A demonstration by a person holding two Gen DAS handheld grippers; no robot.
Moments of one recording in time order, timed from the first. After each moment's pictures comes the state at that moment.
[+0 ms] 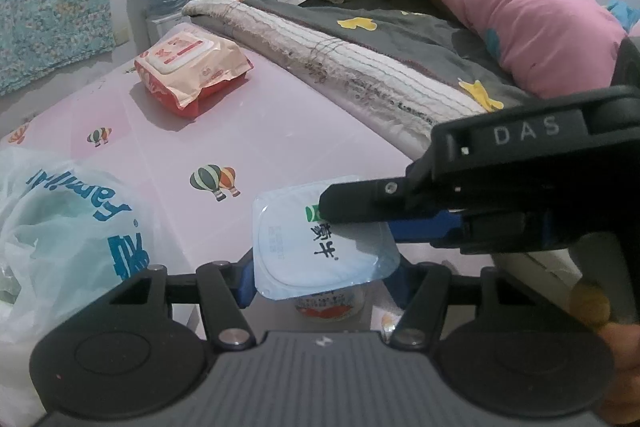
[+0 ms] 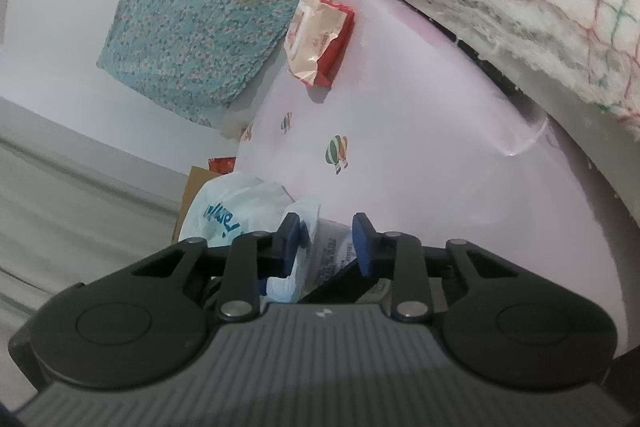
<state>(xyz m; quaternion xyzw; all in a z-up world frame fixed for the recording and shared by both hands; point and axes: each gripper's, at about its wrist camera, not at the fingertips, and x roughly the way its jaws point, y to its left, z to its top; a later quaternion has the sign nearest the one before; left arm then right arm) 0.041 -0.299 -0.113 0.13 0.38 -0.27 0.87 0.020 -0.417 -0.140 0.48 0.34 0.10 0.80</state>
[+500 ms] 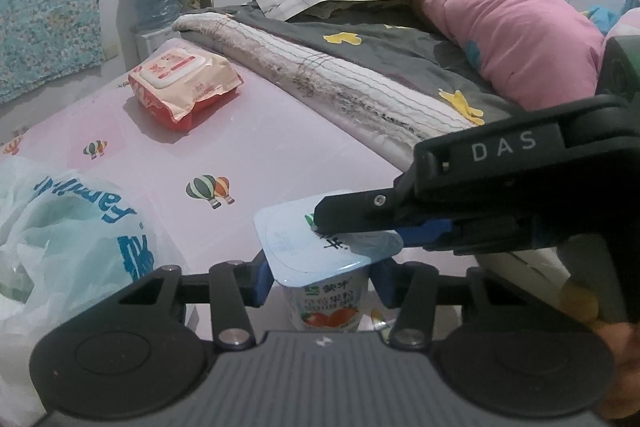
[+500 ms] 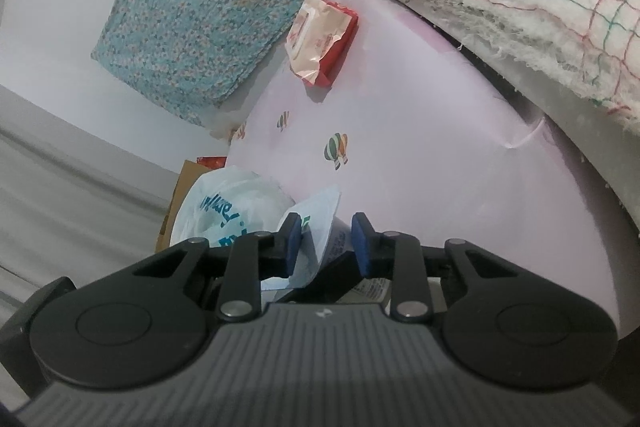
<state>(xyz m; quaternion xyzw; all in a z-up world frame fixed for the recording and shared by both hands) 0.030 -0.288 -0.106 0.13 0.36 -0.30 0.87 0.007 -0.409 -0.126 0.46 0.34 0.09 0.81</state>
